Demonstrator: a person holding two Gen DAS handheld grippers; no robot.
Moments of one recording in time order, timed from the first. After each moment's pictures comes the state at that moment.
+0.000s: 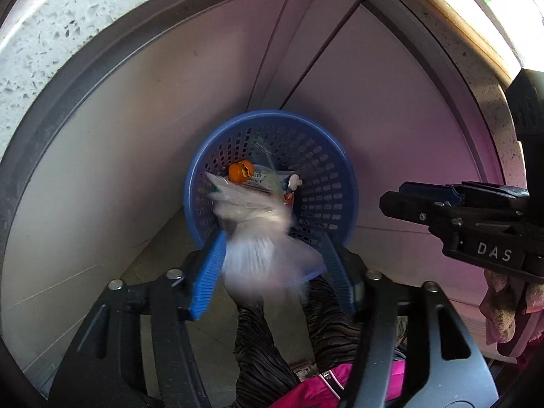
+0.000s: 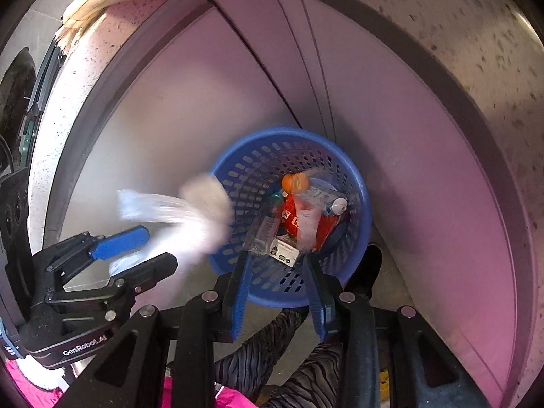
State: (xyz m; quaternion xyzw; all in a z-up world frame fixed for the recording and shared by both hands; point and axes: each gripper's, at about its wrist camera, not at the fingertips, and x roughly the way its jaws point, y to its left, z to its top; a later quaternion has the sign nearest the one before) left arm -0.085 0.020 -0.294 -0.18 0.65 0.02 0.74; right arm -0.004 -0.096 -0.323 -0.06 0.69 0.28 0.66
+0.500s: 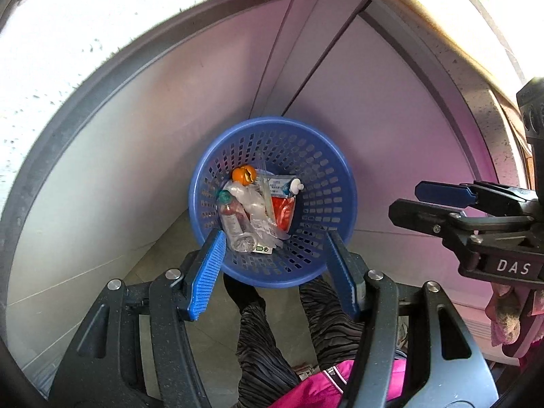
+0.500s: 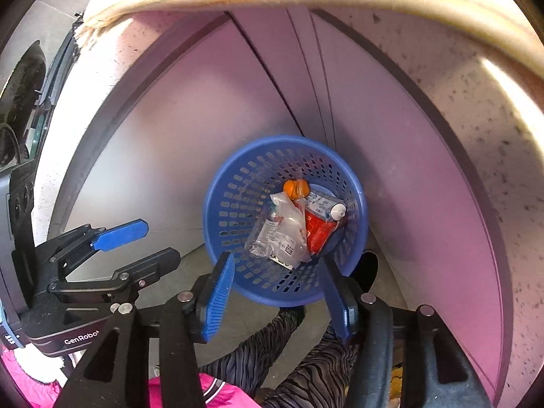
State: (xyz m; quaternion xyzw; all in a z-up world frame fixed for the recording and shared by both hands) left arm -0.087 0.024 -0.282 -0.17 0.64 0.03 0.75; right arm -0.007 -0.096 -0.299 -0.06 0.68 0.29 0.67
